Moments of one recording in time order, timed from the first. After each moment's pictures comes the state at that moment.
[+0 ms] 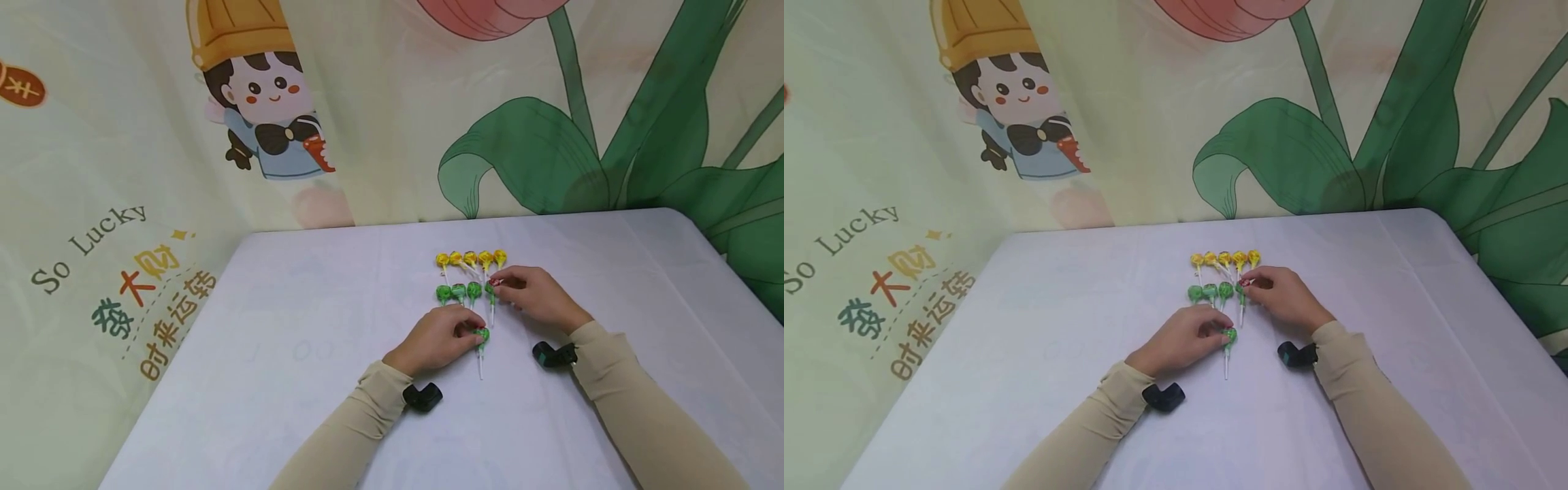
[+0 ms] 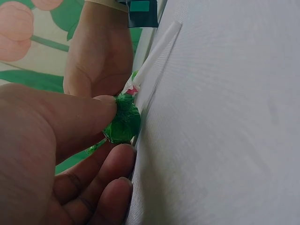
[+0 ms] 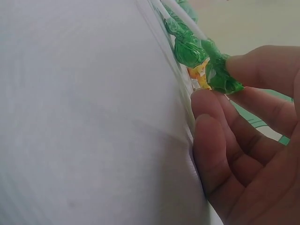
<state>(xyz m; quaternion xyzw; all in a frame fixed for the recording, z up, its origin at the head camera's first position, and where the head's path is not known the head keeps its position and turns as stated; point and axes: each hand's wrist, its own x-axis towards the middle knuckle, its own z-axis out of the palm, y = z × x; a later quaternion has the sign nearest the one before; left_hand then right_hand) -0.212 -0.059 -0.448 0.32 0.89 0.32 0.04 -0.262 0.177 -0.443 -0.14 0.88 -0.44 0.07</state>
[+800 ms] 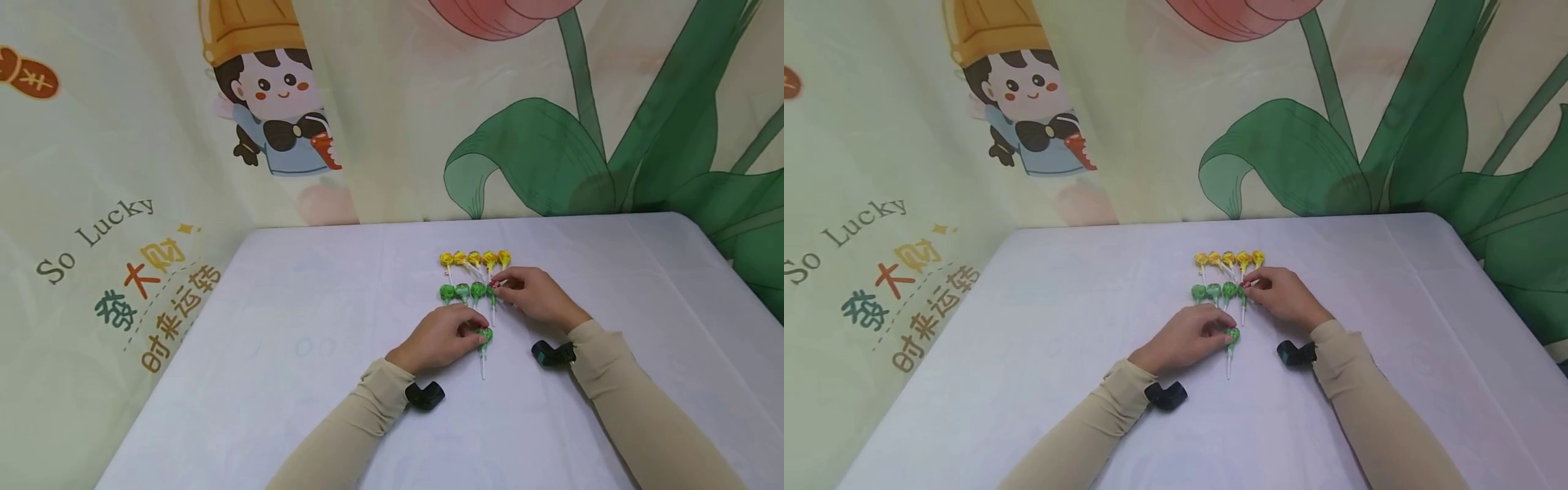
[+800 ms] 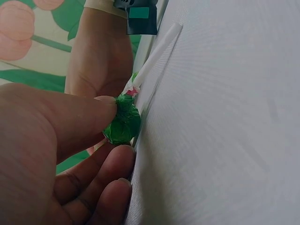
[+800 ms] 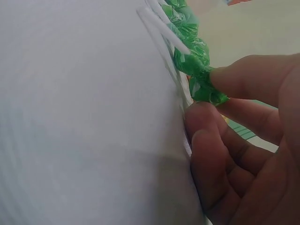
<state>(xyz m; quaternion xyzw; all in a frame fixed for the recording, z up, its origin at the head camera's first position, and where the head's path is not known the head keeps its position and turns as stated) -0.209 -0.061 -0.444 0.32 0.89 0.32 0.04 -0.268 0.168 -0.442 -0.14 0.90 -0.41 0.08</state>
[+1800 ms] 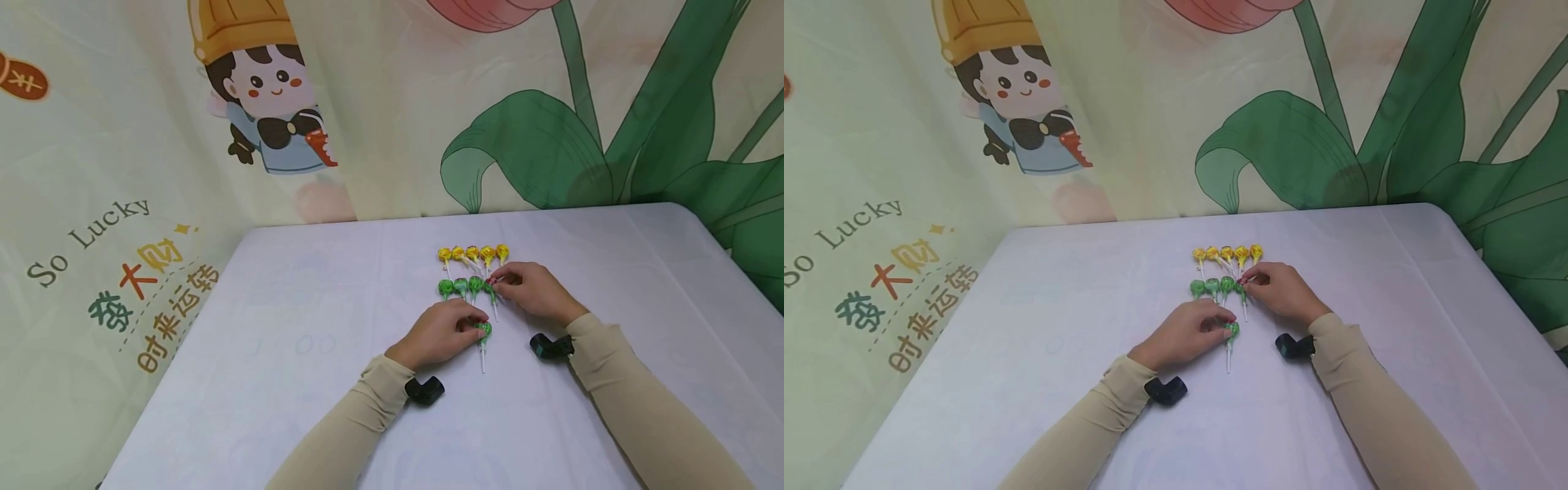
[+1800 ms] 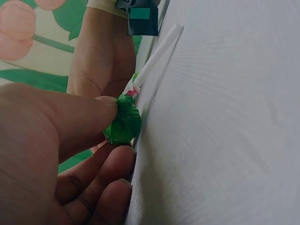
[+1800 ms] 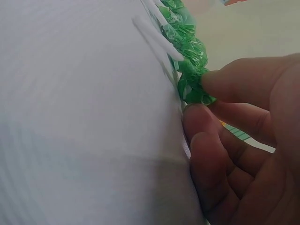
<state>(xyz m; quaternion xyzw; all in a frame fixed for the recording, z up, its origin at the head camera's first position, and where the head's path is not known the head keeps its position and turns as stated) -0.210 -0.058 -0.445 0.33 0.90 0.30 0.03 -0.268 0.171 -0.448 -0.15 0.90 -0.40 0.06</state>
